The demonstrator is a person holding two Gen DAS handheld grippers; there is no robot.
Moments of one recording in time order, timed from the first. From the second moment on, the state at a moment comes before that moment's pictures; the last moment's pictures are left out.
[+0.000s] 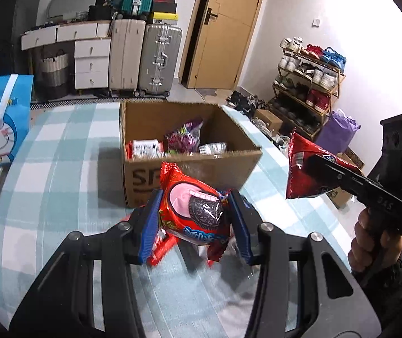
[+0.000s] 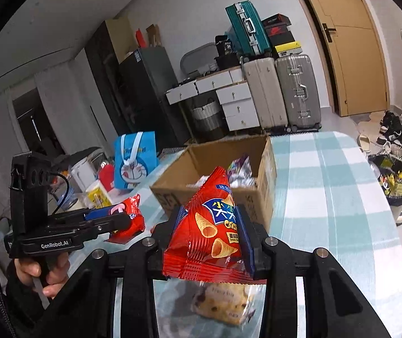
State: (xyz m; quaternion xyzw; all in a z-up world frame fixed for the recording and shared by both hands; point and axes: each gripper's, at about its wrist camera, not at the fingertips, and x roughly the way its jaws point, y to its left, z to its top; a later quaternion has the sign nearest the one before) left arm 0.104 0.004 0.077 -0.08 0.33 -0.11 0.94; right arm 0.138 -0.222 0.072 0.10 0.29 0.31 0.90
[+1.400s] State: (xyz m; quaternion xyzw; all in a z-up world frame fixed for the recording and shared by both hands) left arm 0.268 0.017 0.059 -0.06 0.33 -0.06 0.94; right arm 0.275 -0.158 0.080 0.10 0.29 0.29 0.91
